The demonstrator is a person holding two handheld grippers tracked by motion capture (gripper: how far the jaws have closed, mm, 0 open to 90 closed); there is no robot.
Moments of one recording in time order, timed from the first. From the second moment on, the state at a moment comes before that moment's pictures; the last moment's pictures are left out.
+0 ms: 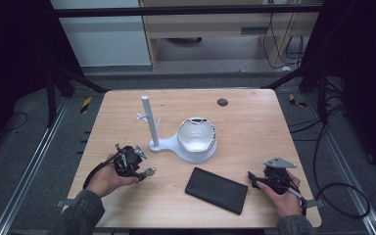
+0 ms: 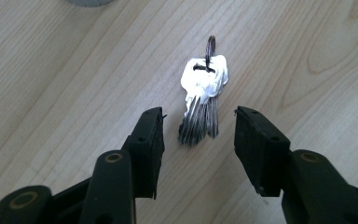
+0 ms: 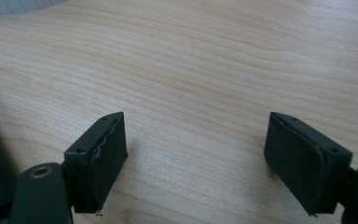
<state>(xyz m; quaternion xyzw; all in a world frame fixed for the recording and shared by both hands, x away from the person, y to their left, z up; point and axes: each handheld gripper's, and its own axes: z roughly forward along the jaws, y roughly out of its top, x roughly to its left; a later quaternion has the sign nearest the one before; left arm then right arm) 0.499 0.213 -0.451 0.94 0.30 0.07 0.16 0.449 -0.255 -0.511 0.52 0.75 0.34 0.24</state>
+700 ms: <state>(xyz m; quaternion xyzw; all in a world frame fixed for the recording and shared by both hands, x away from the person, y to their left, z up) 0.507 0.200 -0.465 0.94 0.30 0.07 0.13 0.448 -0.255 -0.511 0.52 0.75 0.34 0.24</state>
